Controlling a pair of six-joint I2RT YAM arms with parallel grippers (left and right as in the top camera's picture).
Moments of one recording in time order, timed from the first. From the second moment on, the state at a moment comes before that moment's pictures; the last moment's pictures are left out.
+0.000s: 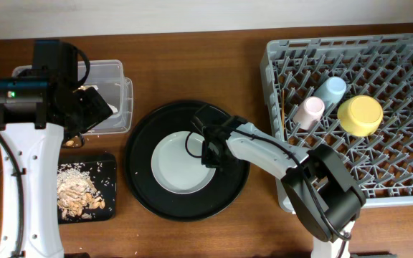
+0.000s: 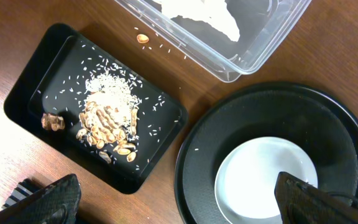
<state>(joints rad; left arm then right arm) -0.01 1.57 1.87 -1.58 -0.22 -0.64 0.66 1.99 1.30 -0.76 -0.07 0.76</state>
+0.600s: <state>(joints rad) -0.01 1.57 1.87 -1.58 -0.22 -0.64 0.56 1.97 1.73 -1.24 -0.01 0.70</state>
